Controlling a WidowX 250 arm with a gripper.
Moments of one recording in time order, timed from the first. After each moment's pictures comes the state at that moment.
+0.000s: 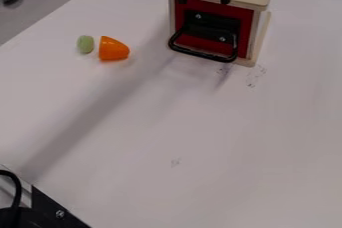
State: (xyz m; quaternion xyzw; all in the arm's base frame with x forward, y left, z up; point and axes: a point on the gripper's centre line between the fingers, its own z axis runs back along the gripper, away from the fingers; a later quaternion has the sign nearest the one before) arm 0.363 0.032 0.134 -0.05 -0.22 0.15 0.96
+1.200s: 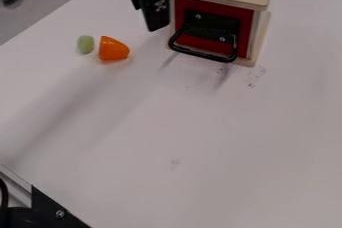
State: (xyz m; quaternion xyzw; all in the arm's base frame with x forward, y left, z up) arm 0.298 0.070 0.128 0.01 -0.10 -0.32 0.94
